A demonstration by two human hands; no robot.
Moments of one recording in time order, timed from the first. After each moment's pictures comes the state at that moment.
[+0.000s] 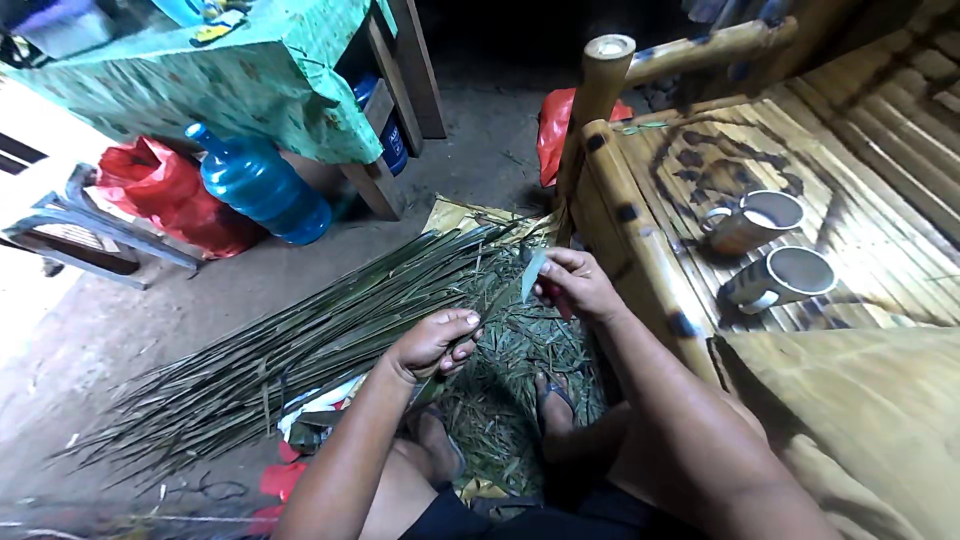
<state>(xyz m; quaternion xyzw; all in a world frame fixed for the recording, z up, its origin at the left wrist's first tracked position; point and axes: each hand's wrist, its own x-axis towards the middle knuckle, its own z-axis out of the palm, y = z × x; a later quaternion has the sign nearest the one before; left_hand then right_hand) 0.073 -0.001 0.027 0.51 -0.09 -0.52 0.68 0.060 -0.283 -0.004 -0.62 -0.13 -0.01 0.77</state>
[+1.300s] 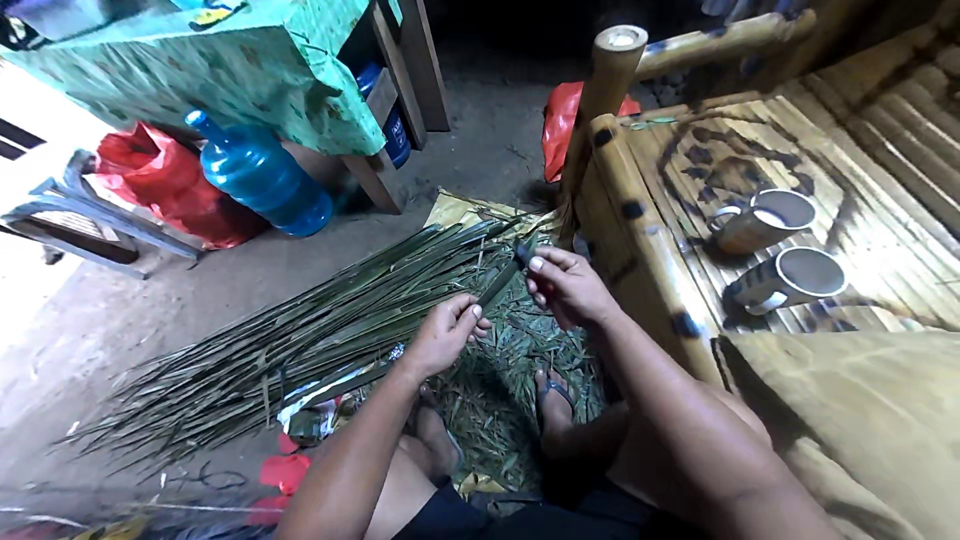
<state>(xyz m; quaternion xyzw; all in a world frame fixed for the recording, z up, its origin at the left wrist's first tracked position) 0.062 -0.017 0.021 0.81 -0.16 -0.26 0.51 0.059 -0.268 -0.006 -0.62 -0.03 0.06 0.78</state>
